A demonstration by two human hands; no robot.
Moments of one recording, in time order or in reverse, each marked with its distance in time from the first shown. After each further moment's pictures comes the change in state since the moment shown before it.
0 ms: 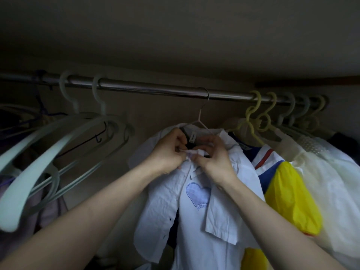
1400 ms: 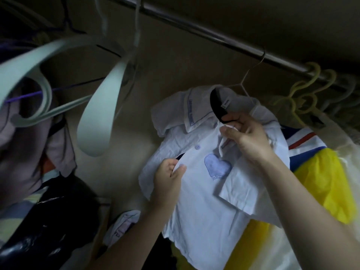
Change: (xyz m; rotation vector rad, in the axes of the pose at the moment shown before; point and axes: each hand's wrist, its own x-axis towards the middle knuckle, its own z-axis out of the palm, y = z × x) left_hand -0.104 -0.115 0.089 -0.559 0.623 -0.390; right_hand -0.010 -0.003 -0.009 -0.208 -0.144 0.138
